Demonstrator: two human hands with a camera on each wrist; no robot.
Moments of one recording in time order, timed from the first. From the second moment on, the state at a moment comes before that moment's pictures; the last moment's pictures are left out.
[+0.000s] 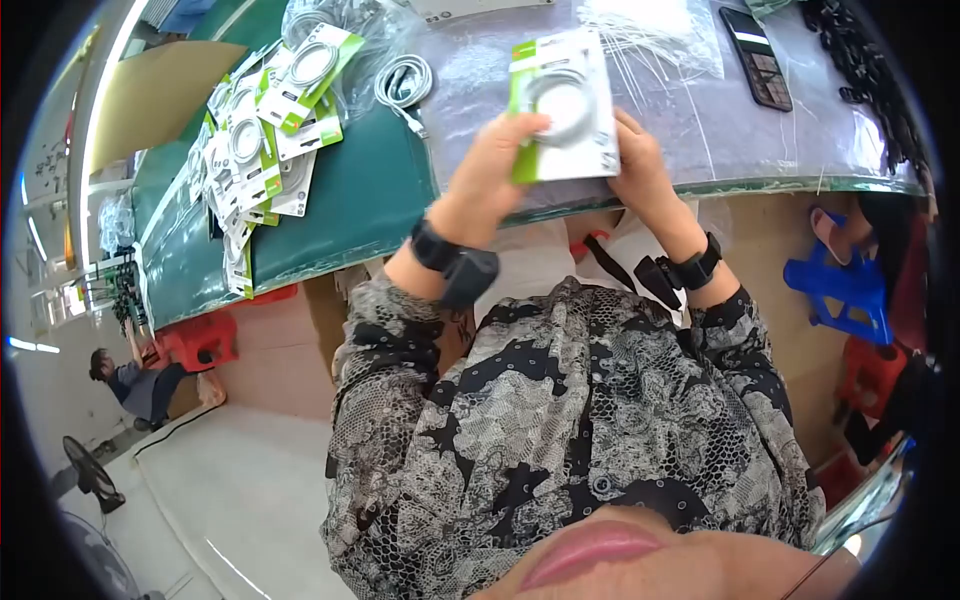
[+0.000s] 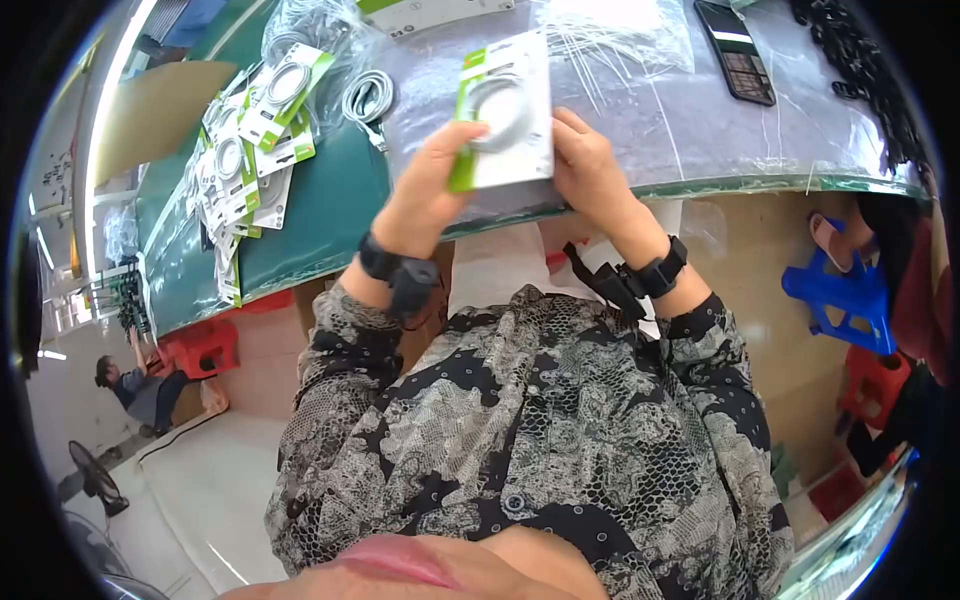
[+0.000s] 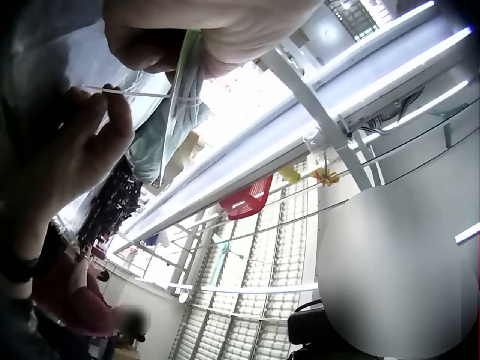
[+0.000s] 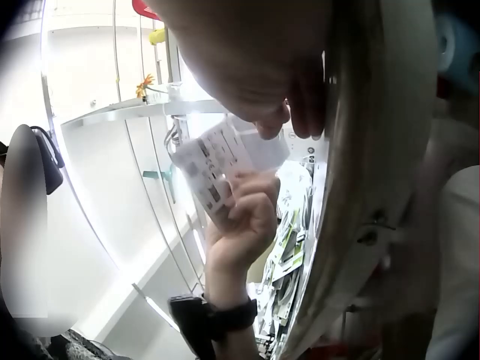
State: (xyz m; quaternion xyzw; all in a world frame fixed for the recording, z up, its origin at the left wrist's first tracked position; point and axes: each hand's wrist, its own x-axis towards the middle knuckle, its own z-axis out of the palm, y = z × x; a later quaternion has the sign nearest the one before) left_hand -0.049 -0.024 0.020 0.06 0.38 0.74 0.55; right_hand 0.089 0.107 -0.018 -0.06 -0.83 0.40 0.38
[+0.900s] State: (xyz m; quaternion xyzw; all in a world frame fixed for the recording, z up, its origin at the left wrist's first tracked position) left_hand -0.047 -0.021 0.031 0.64 0.68 0.32 -0.15; right_hand 0.068 0.081 0.003 -0.15 -0.55 0.78 0.24
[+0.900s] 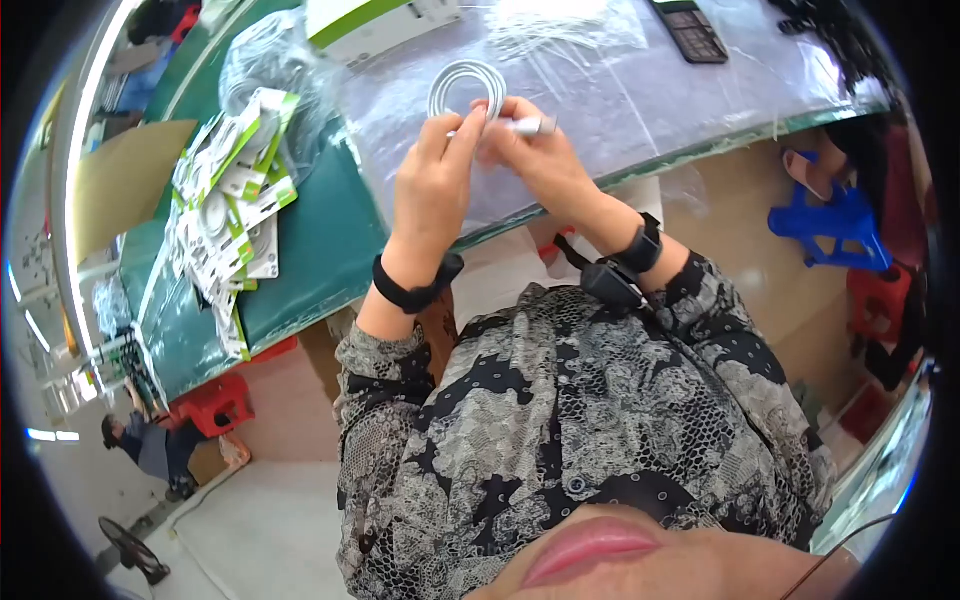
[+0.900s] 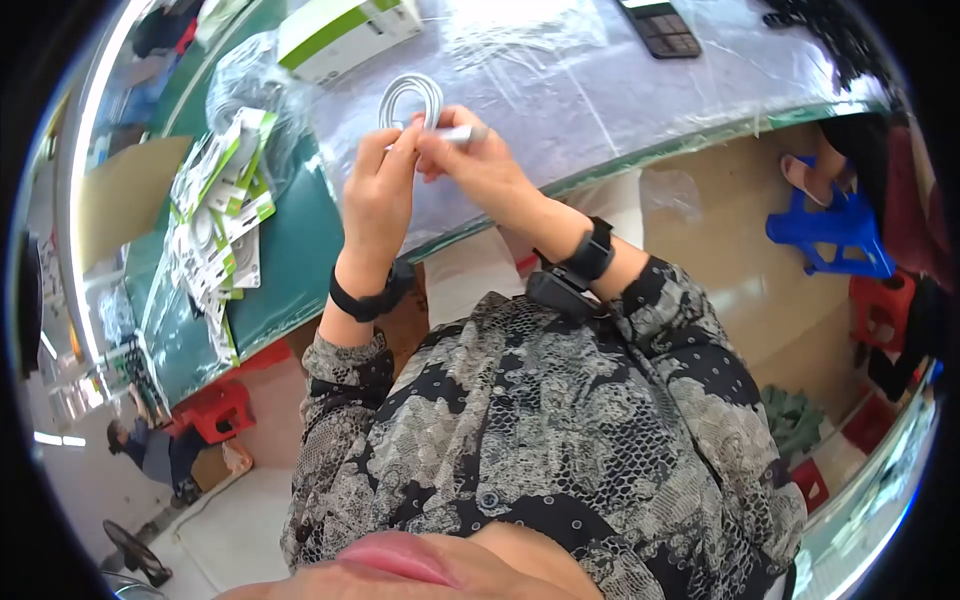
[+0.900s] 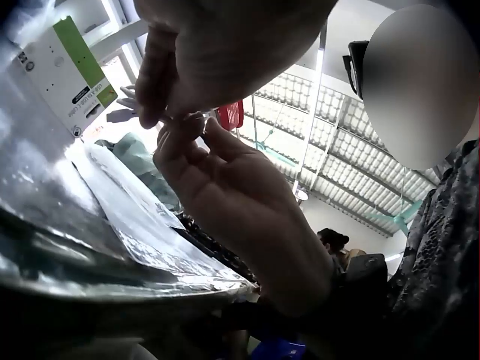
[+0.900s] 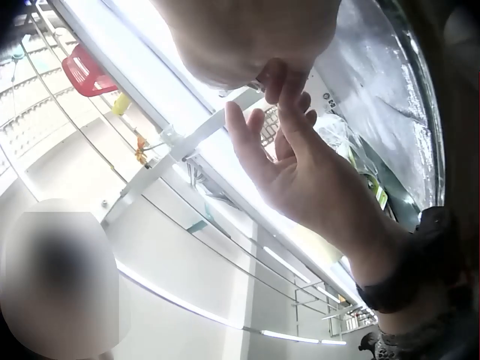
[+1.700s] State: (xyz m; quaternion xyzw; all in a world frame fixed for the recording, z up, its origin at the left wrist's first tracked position) left_hand -0.017 -0.010 0.012 0.10 0.13 0.82 0.55; right_hand 0.114 0.086 0.016 -0.02 -0.33 0.90 0.28
